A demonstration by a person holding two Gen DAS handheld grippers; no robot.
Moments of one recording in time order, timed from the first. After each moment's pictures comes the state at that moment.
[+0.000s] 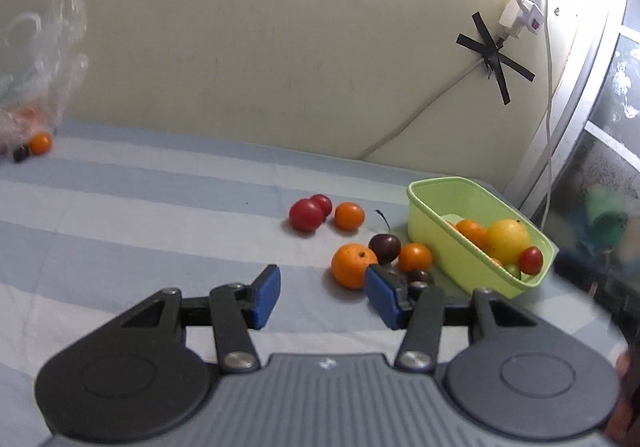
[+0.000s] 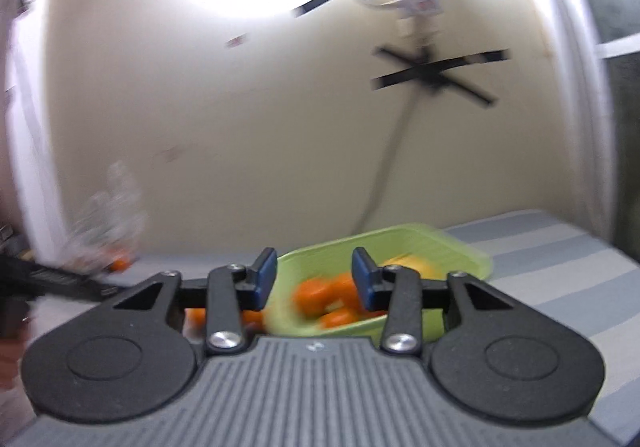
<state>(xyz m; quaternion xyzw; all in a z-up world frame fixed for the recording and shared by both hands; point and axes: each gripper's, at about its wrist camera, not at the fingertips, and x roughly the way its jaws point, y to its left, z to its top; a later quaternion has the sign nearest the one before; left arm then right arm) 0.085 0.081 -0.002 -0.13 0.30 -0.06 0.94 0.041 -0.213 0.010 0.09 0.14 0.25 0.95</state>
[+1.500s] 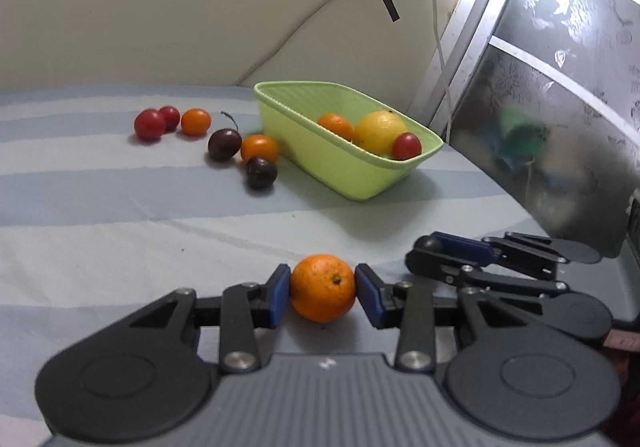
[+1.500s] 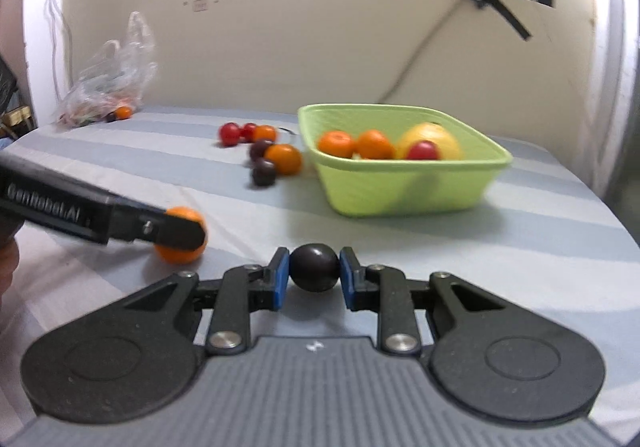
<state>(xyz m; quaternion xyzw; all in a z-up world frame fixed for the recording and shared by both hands) 0.044 -0.015 -0.032 -0.09 0.34 -0.18 0.92 0.015 -0.196 -0.026 -0.04 0.27 0.23 0.93</state>
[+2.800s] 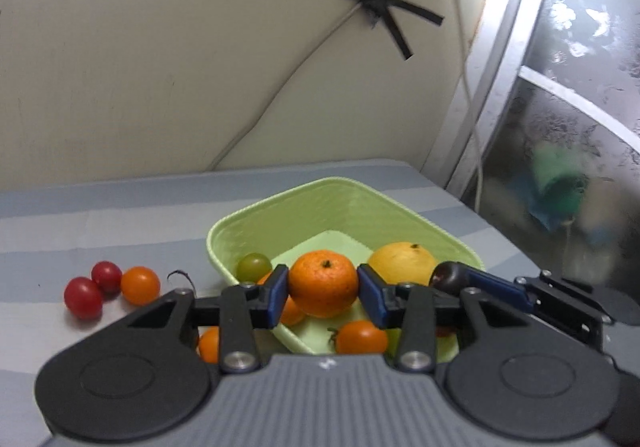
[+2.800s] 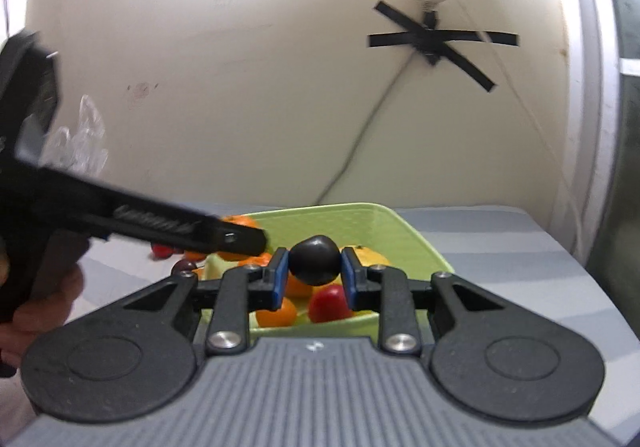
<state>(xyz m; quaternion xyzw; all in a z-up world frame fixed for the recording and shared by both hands) 0.185 -0.052 0.006 -0.06 0.32 -0.17 0.93 0.095 -0.222 -0.002 0.00 0.19 0.22 0.96</state>
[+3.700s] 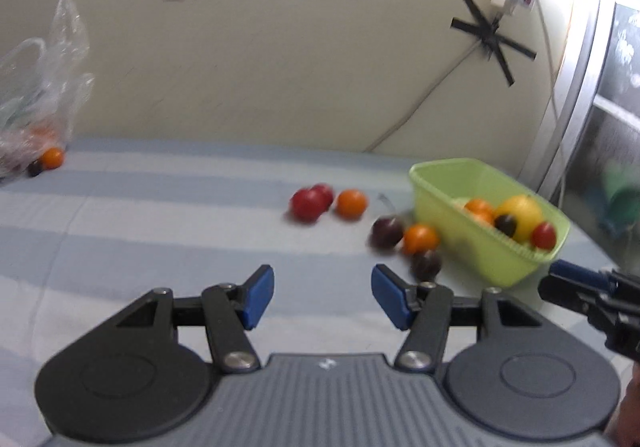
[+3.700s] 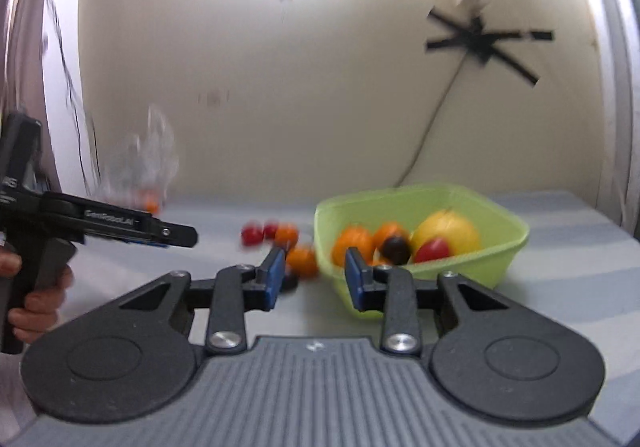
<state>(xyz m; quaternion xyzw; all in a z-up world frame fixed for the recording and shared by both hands) 0.065 0.055 -0.010 -0.07 0.29 -0.02 0.95 0.041 -0.195 -0.006 0.04 0.19 0.28 0.94</state>
